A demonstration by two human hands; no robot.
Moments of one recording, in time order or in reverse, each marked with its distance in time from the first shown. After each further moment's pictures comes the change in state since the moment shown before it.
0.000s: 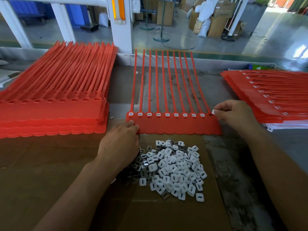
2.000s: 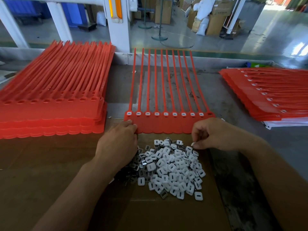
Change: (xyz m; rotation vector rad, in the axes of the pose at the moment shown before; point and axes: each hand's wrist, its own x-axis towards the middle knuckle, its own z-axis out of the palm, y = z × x) left_hand 0.001 0.002 0.001 0.008 0.003 -0.005; right_hand -0.045 -0.033 0.003 -0.239 -0.745 -0.302
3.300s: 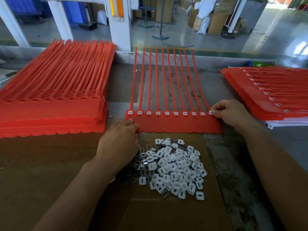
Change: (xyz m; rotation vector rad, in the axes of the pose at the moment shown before) left_hand -0.002 0.000 -0.002 -0.008 0.009 0.006; right_hand 0.034 0.053 -0.021 0.140 0.596 0.347
